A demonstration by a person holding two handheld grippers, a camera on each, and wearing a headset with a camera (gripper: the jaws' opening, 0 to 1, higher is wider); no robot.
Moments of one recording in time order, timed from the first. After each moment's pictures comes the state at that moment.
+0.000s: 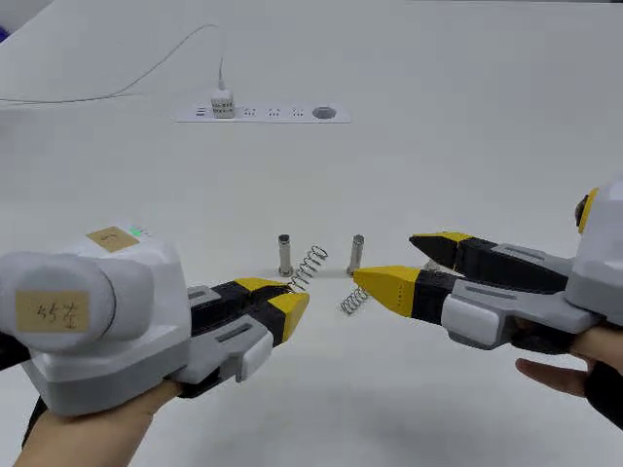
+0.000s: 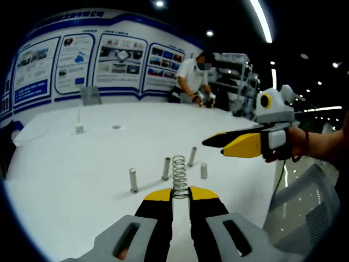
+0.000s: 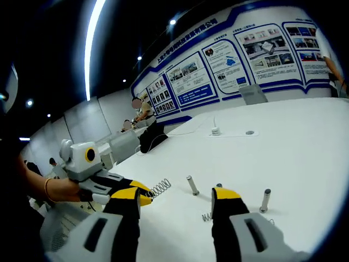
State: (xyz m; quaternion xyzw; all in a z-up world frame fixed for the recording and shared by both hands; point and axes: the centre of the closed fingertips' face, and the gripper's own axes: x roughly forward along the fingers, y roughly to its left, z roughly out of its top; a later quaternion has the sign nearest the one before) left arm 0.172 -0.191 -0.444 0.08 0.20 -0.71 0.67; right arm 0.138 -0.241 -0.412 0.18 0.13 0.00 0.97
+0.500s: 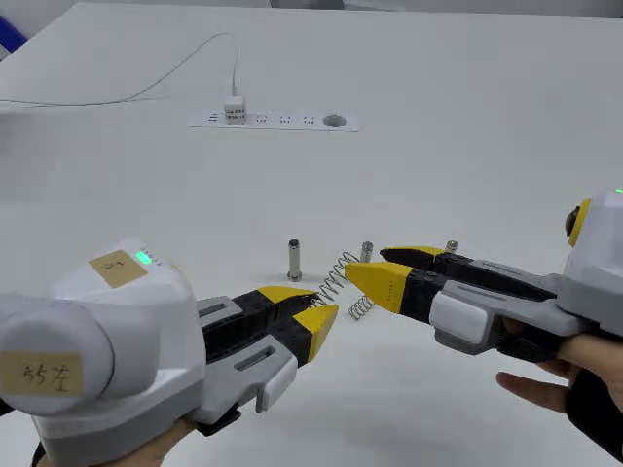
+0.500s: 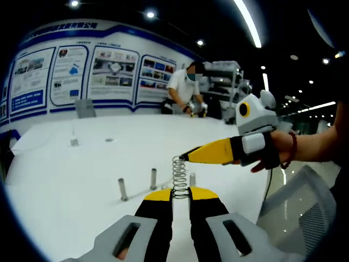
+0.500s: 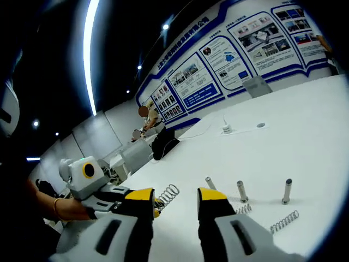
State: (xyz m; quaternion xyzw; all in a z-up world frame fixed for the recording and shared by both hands) left arm 0.151 -0.186 -0.426 0.05 0.16 -0.73 0.66; right arm 0.145 -0.221 -0.404 0.25 0.10 0.03 0.96
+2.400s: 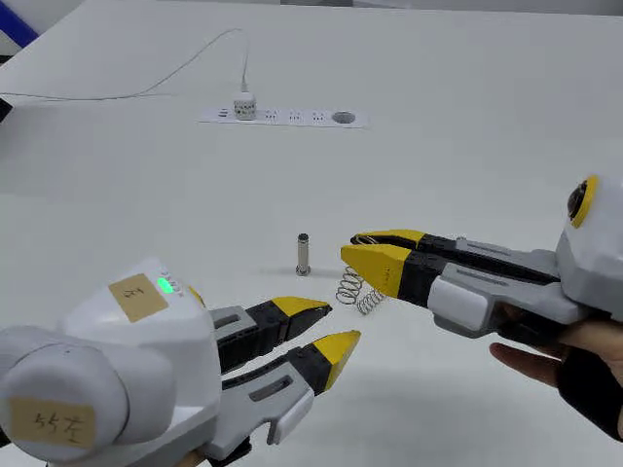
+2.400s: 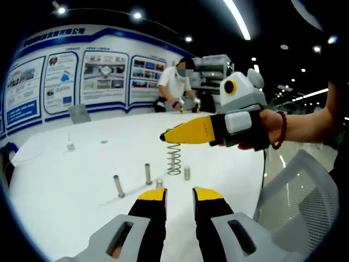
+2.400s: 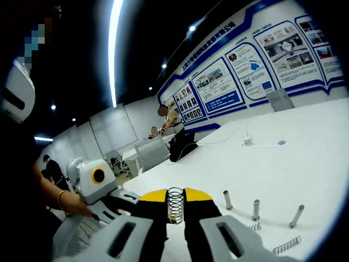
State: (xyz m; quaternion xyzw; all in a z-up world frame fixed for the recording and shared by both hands) left arm 0.138 -0.174 -0.434 0.09 0.13 -0.75 0.64; right arm 0.158 -0.197 -0.378 0.17 0.08 0.11 0.98
